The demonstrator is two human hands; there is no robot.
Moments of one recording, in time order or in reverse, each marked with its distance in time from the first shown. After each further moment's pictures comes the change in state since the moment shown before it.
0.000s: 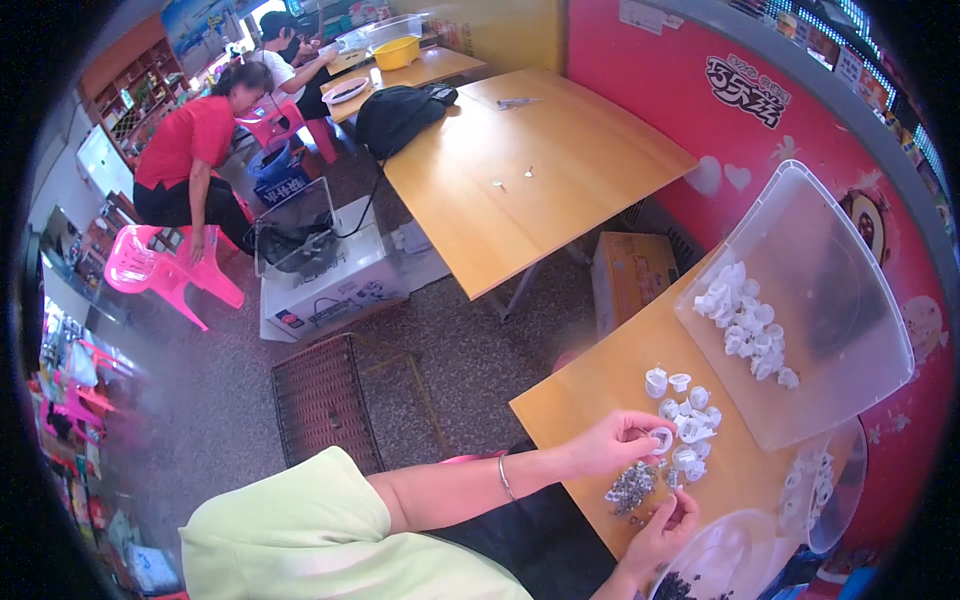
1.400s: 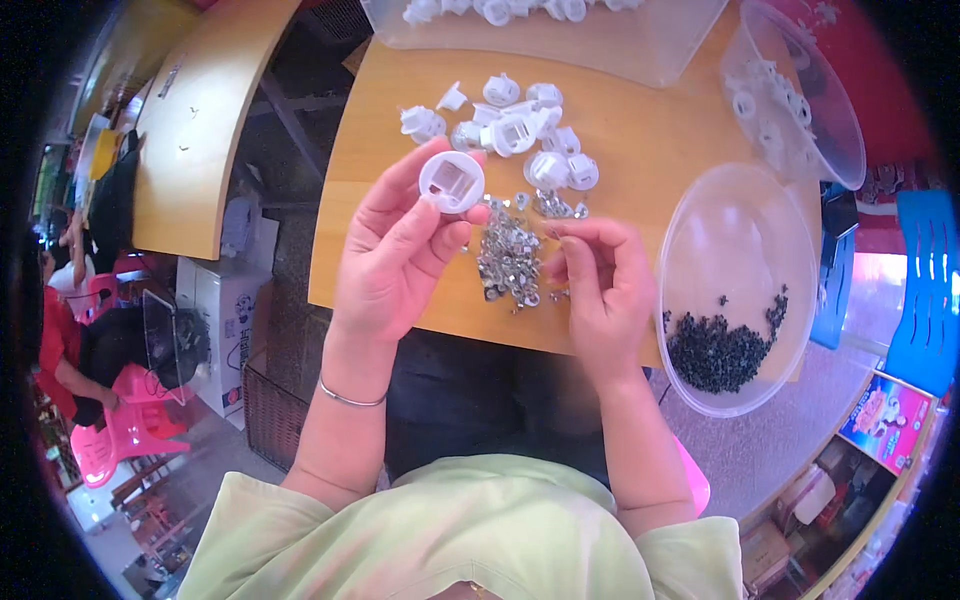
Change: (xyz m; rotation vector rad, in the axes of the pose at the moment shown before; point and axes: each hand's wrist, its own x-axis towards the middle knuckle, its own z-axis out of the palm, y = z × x) left_hand 0.005 0.014 0.008 -0.230 -0.124 -0.048; right_hand 0.011 -0.007 0.000 0.301 0.002 0.056
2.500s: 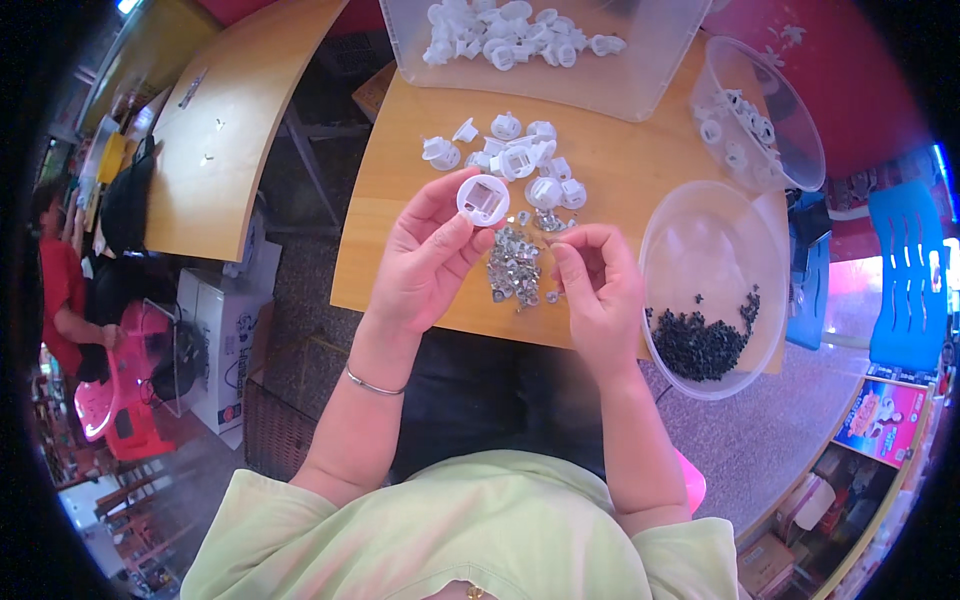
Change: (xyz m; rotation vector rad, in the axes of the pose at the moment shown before) left_hand -0.013 -0.002 0.003 -0.069 -0.055 0.001; right_hand -0.012 -0.035 0.001 -0.034 -0.041 0.037
